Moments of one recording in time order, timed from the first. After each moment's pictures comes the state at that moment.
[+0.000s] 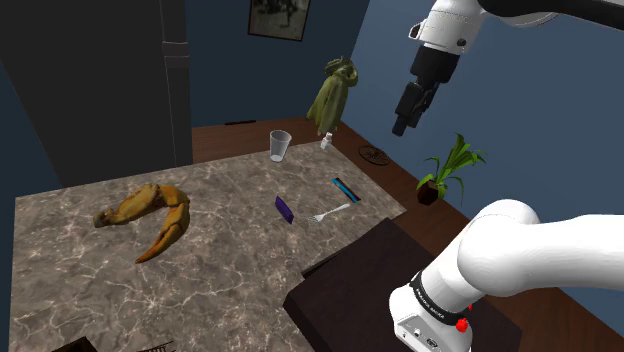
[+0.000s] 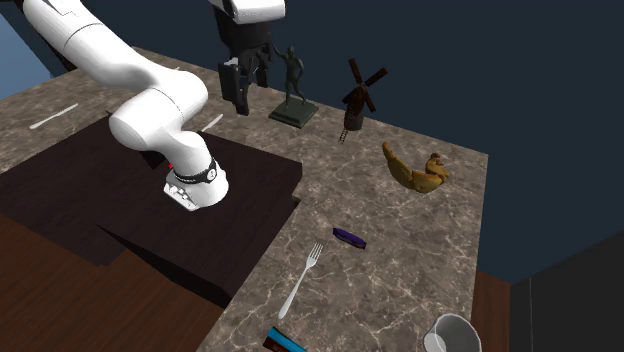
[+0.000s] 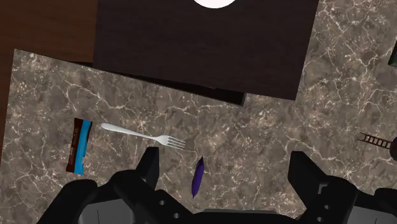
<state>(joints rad) 0.01 -0.82 0.00 -2.38 0.03 1.47 -0.13</state>
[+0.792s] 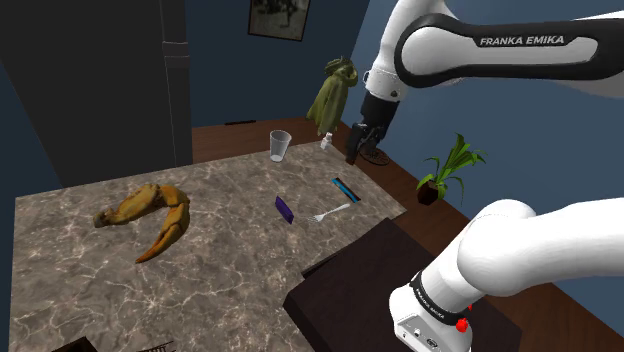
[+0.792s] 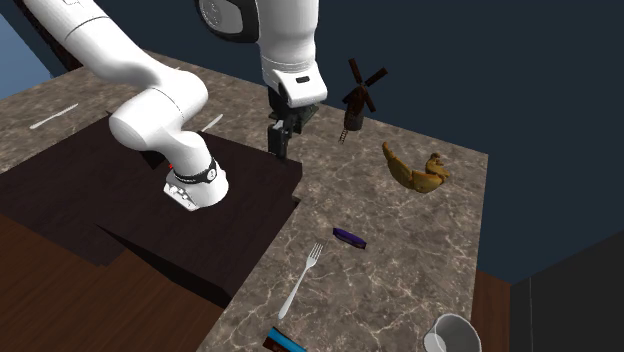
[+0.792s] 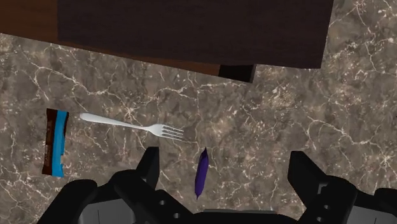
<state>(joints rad) 0.01 -0.64 0.05 -2.57 0.06 1.85 -0.05</state>
